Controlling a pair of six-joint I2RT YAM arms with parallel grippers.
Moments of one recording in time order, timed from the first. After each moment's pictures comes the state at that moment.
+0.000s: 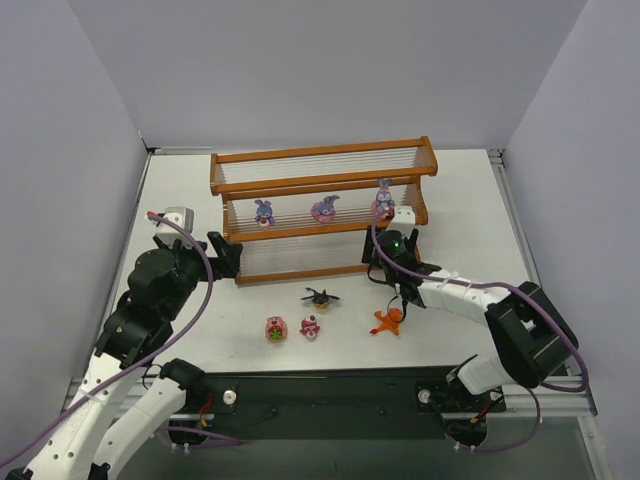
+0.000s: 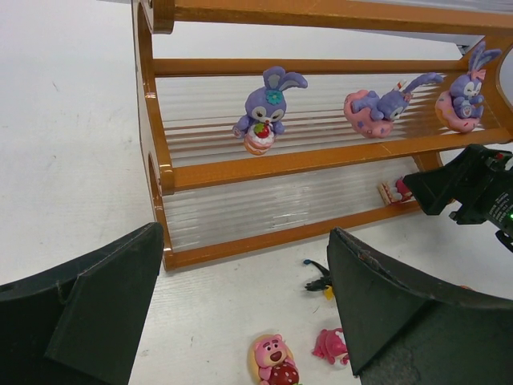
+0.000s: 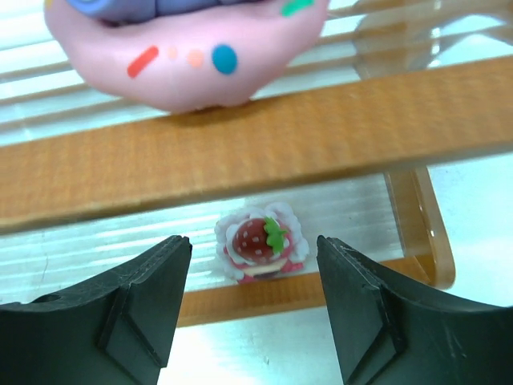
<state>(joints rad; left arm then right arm) -0.44 0.60 0.82 -0.46 -0.17 -0.36 0.60 1.47 0.63 0.25 0.54 0.40</state>
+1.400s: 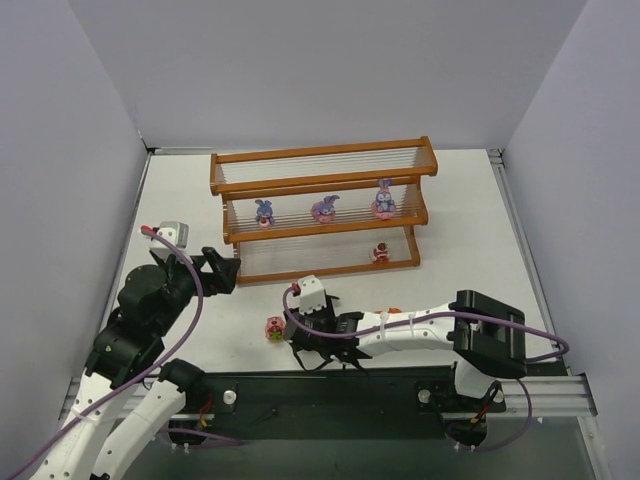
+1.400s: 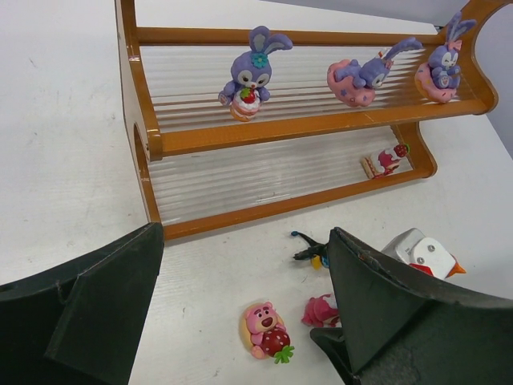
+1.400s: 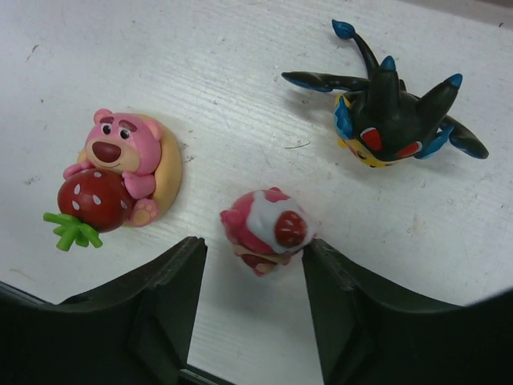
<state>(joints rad) -0.44 0.48 0.80 -0.55 -0.12 -0.38 1.35 1.64 0.89 -0.23 0.58 0.78</state>
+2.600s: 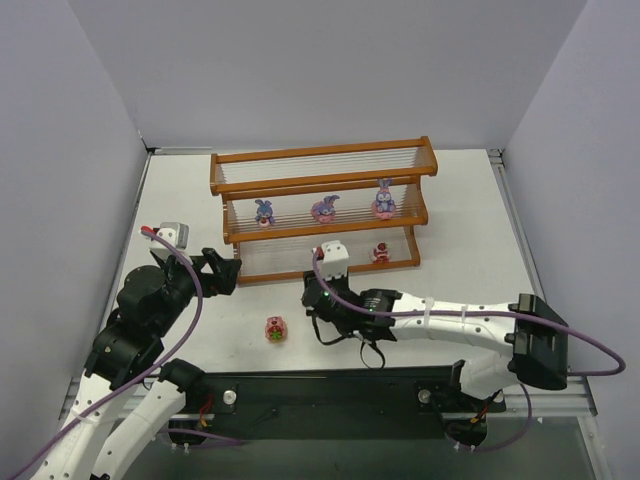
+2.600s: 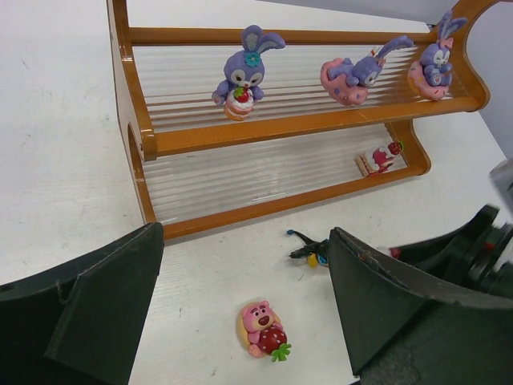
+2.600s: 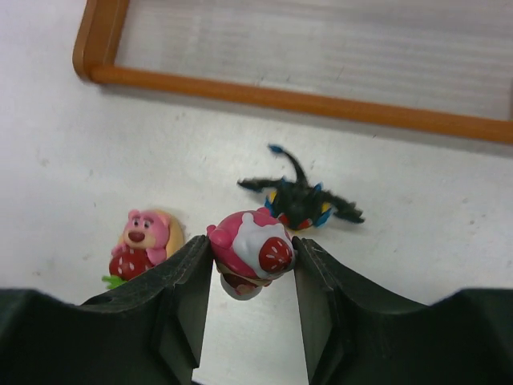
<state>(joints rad) -0.44 0.48 0.80 -0.55 -0.10 -0.38 1.28 1.46 0.94 -0.32 0.67 0.73</state>
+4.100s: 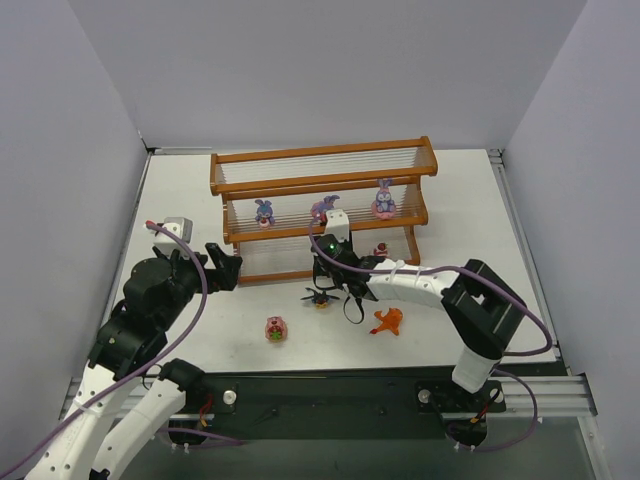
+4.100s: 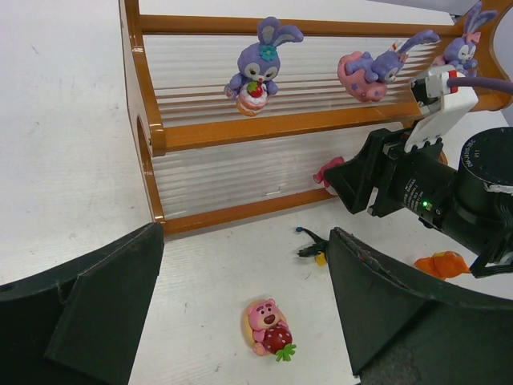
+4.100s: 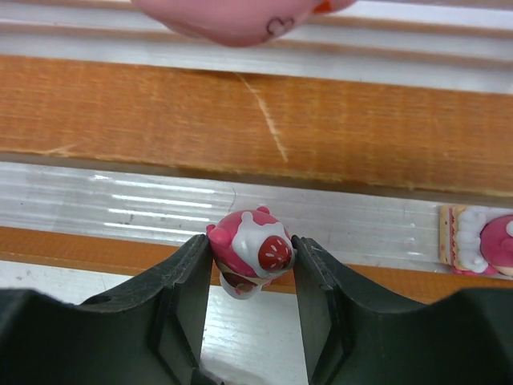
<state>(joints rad) -0.44 0.53 0.81 -0.56 -0.13 -0.39 0.90 1.71 0.96 0.03 0.56 0.44</state>
